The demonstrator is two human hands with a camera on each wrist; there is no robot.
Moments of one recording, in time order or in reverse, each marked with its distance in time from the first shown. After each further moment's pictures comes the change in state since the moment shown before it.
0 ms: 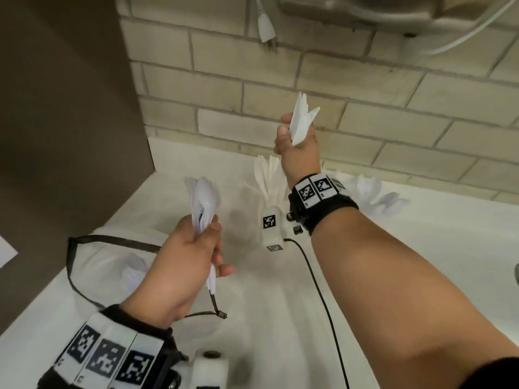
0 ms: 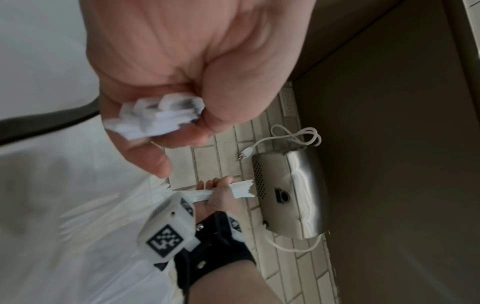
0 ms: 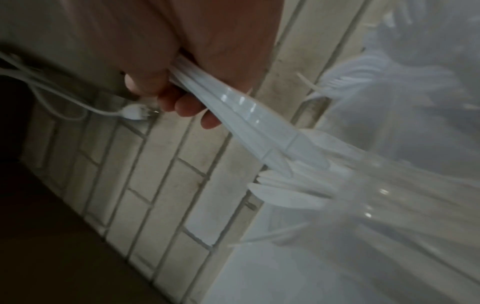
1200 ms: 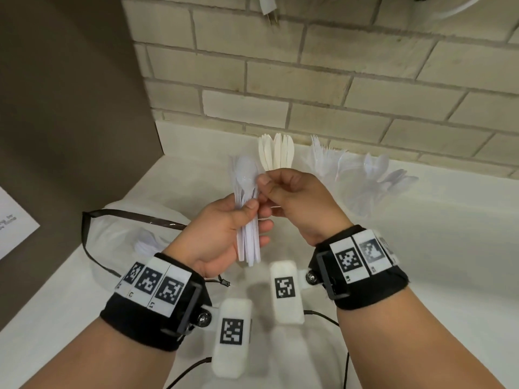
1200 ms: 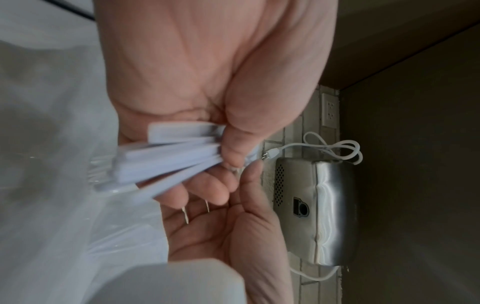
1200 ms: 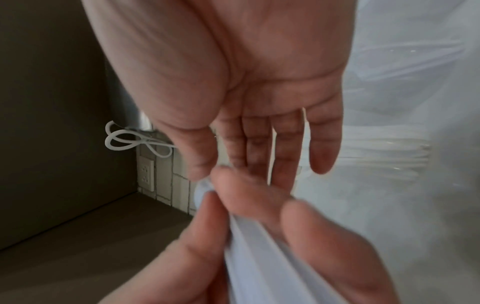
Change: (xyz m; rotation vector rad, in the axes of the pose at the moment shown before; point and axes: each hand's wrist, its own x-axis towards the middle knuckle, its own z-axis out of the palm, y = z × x) left_hand 0.000 0.003 0.026 -0.228 -0.330 -0.197; right_hand -0.113 -0.027 -0.042 -0.059 -0.466 0.368
